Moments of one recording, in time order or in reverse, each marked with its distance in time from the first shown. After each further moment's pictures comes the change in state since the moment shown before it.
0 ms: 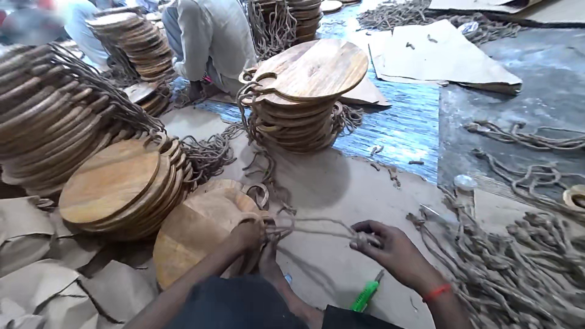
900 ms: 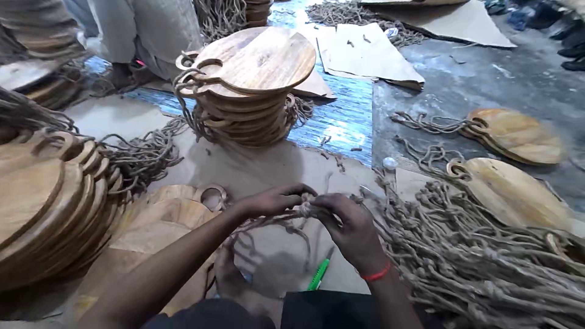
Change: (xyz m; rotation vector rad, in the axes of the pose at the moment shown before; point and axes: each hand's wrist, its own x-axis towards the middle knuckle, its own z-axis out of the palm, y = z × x) left_hand -0.007 0.135 -0.069 -0.592 -0.081 1.102; right_hand -0.008 -0.037 -0.001 -0.214 0.519 -0.598
